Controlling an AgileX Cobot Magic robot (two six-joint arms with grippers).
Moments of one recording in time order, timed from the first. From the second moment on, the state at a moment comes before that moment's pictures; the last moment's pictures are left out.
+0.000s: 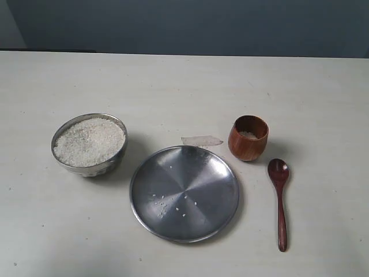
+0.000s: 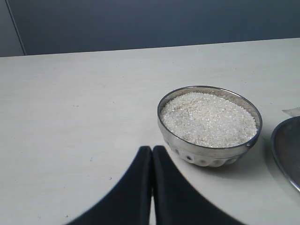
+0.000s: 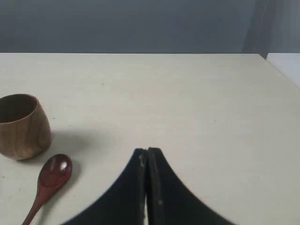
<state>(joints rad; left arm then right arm) 0.00 0.00 0.00 -0.05 0.34 0.03 -0.05 0.01 0.00 0.01 0.36 -0.02</state>
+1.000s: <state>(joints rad) 0.00 0.00 0.00 -0.05 0.34 0.03 -0.05 0.01 0.00 0.00 0.36 -0.02</state>
